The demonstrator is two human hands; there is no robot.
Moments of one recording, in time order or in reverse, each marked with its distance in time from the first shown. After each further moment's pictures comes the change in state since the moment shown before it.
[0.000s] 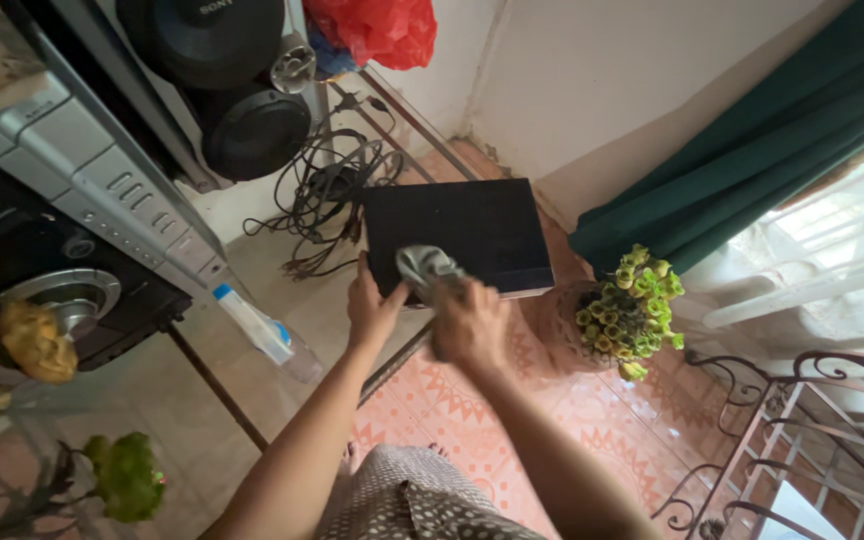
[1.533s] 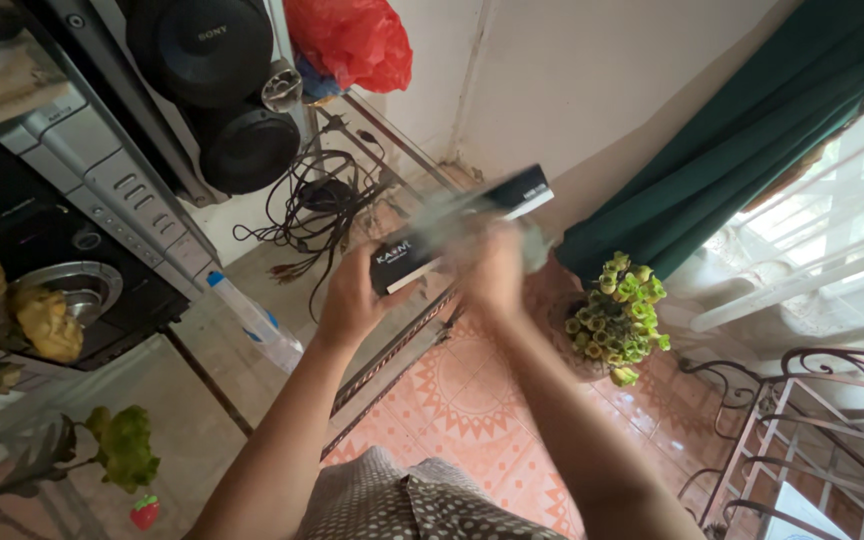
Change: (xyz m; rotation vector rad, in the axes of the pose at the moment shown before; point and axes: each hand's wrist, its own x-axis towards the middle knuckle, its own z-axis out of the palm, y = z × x) left_hand -0.023 0.113 -0.086 0.000 0.052 0.834; right_hand 0.083 0.028 -0.088 0.457 0.135 0.016
